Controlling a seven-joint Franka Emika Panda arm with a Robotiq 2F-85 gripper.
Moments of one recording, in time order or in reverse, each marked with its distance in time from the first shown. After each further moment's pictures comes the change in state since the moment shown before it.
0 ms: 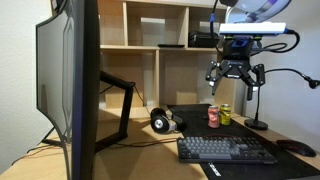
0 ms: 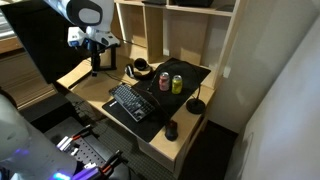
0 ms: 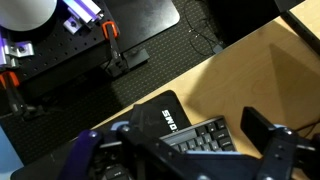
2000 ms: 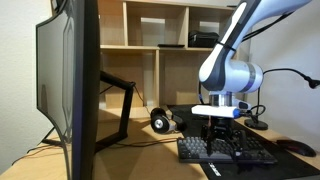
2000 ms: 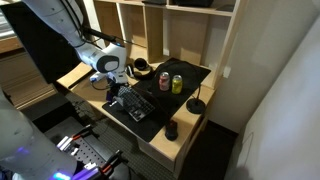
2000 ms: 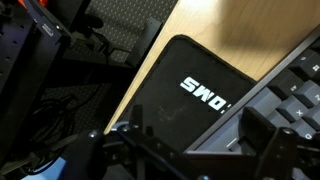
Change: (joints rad) arm 0.093 0.566 -0.030 -0.018 -0.136 0.598 0.558
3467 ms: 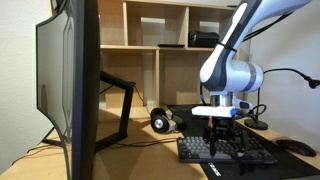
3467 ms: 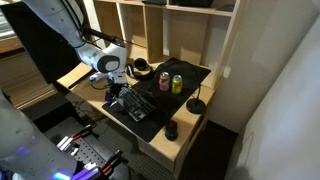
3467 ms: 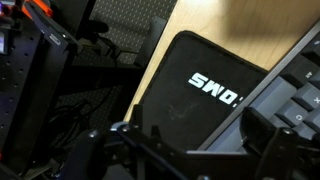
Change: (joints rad) arm 0.025 0.000 -0.033 0.001 -0.023 -0.028 0.109
